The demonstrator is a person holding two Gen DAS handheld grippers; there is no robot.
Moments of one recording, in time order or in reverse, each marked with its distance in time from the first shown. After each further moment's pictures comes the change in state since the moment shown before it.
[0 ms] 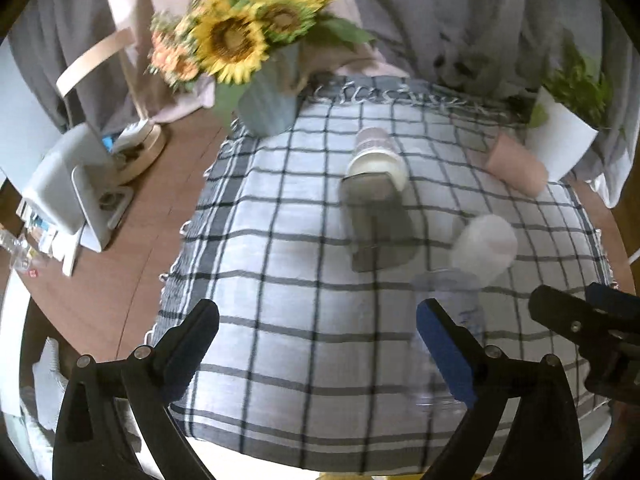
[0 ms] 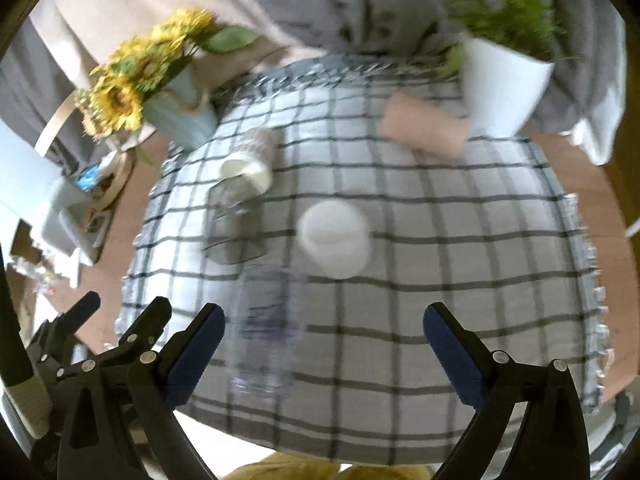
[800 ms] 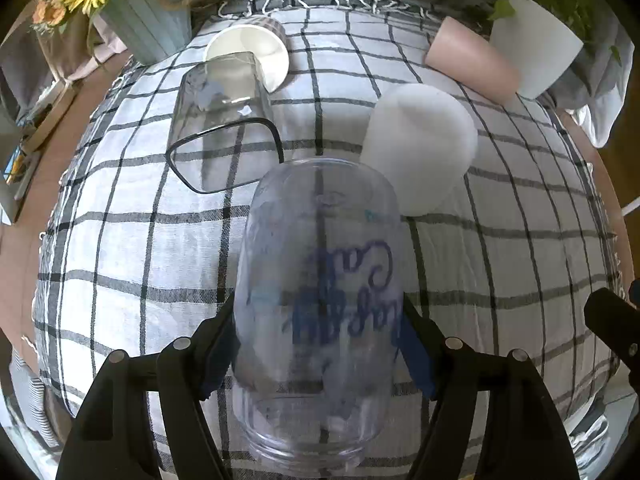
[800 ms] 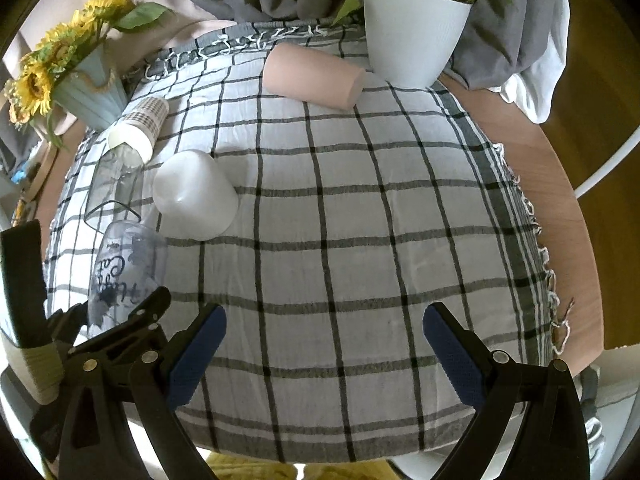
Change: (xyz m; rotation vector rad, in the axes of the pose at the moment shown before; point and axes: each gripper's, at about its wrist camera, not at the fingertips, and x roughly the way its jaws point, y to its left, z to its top) left arm 0.084 -0.107 -0.039 0.079 0.195 -0.134; right arm 0.006 -0.090 -0.029 0.050 0.023 -0.251
